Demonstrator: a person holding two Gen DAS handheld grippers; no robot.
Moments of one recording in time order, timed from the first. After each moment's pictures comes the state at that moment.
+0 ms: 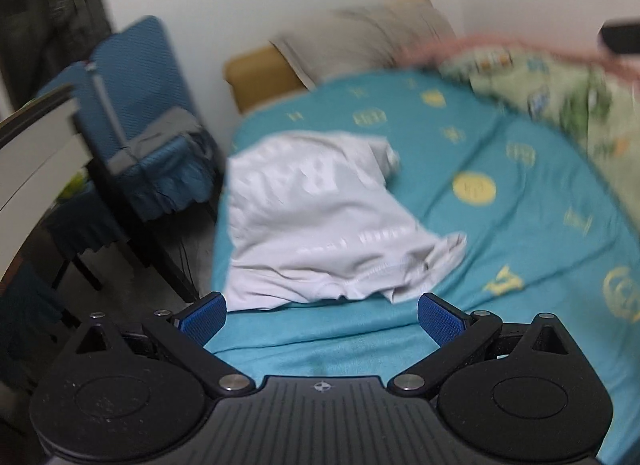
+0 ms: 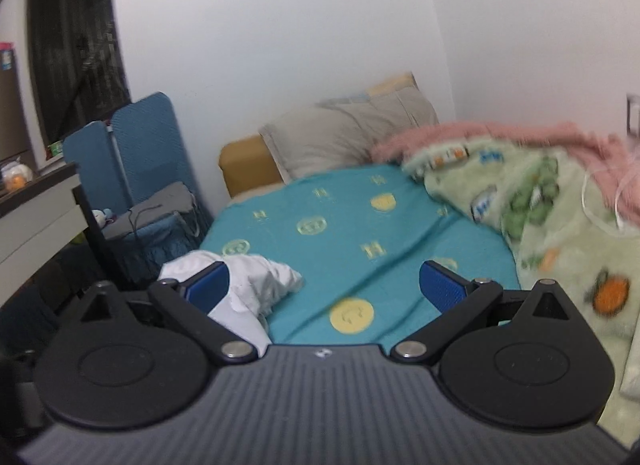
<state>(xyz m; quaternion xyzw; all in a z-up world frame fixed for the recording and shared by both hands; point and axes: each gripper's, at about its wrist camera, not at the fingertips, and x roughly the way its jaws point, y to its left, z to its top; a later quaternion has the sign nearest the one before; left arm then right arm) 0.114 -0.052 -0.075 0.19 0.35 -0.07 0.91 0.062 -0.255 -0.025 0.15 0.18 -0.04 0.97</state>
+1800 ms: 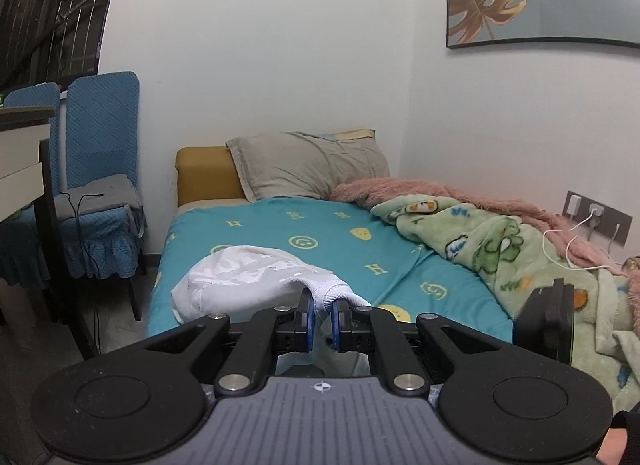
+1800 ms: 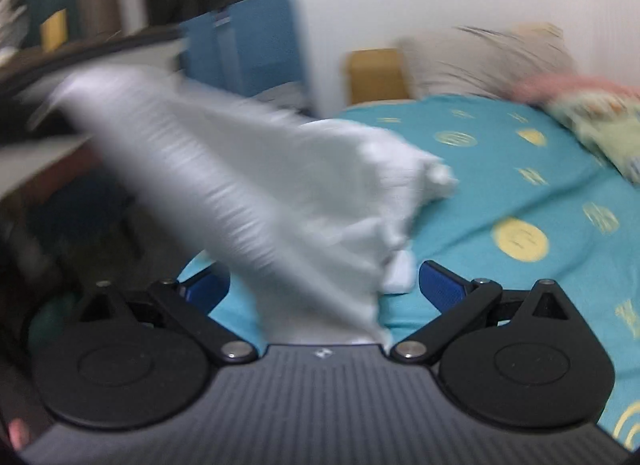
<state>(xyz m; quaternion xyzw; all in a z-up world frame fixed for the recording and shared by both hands) 0.057 0.029 -0.027 0.01 0.19 -0.20 0.96 0.139 -0.133 -0.120 0.09 0.25 0.11 0.96</state>
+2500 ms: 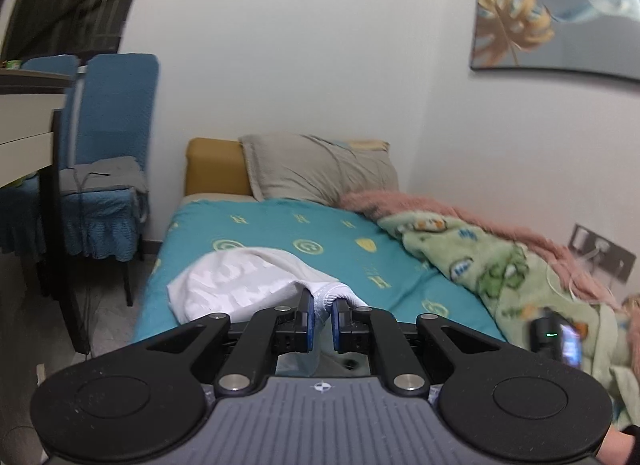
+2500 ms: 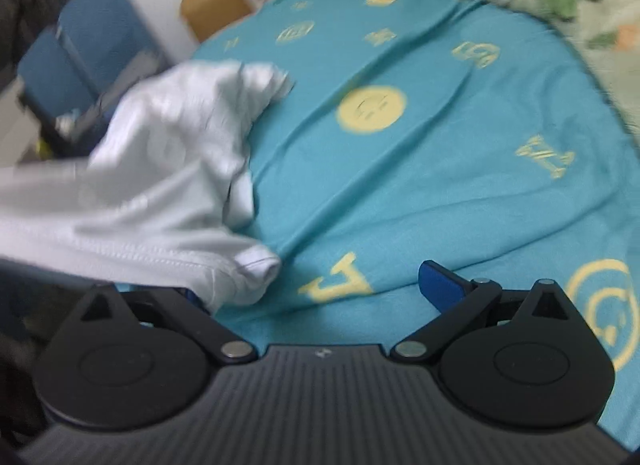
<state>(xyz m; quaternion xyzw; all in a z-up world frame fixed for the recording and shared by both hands) 0.073 0.040 -0.030 -0.05 0.19 -0.18 0.96 0.139 -0.214 -0.151 0.23 0.37 -0.05 0.90</state>
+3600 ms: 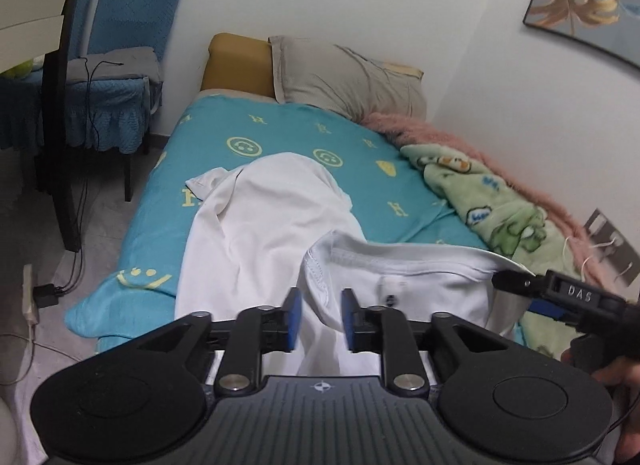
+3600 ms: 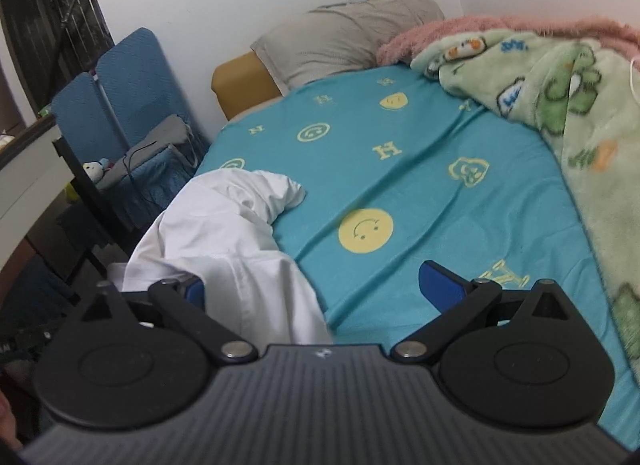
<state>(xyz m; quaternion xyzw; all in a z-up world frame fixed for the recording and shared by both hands) 0.144 0.038 -0.058 -0.09 0.33 -0.19 0.92 0.124 -0.242 -0.092 0.19 0.29 -0.01 0.94</state>
